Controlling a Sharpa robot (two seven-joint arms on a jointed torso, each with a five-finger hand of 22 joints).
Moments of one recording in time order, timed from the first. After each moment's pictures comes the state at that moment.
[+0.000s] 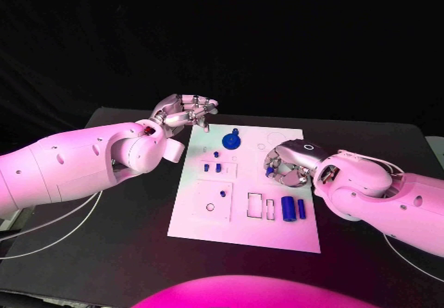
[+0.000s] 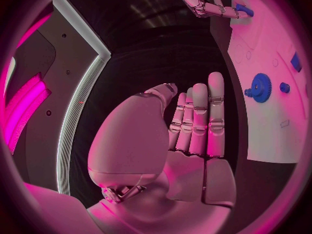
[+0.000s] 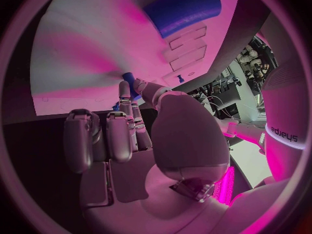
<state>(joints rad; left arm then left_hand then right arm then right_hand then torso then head) 1.18 -0.92 -0.02 1.50 -0.09 -0.21 0.39 1.46 -0.18 0.40 0.21 0.32 0.87 0.19 0.28 0.32 0.96 0.12 0.46 0.16 1.07 0.04 1.09 0.47 0.18 1.10 0.13 0.75 0.62 1.19 -0.77 -0.13 1.62 -1.69 -0.28 -0.17 1.31 -0.13 0.61 0.02 0.07 1.04 0.12 0.24 0.43 1.24 0.05 0.13 0.19 1.46 -0.02 1.40 1.21 0.05 1.47 0.09 1.38 1.31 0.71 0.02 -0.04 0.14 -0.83</state>
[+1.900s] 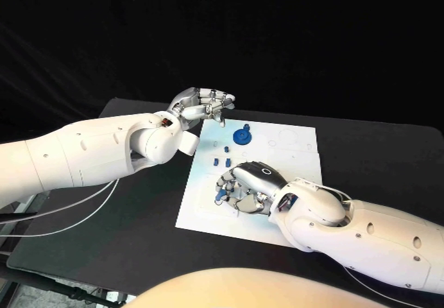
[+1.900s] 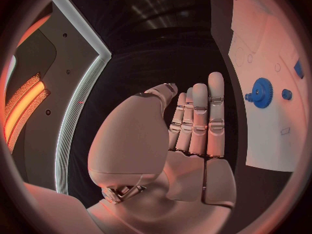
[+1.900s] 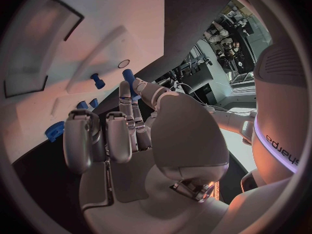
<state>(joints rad) 1.18 -0.89 -0.02 1.48 -0.09 -0.20 0.38 1.46 -0.18 0.41 0.21 0.32 0.87 0.19 0.28 0.32 0.96 0.12 0.46 0.16 1.06 0.04 1.09 0.47 0.18 1.10 0.13 0.75 0.62 1.07 -0.56 -0.14 1.67 -1.61 -0.40 -0.11 1.31 -0.13 0.60 0.02 0.07 1.04 0.12 0.24 0.43 1.24 0.05 0.13 0.19 1.46 -0.02 1.40 1.20 0.05 1.47 0.09 1.38 1.31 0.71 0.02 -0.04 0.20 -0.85</state>
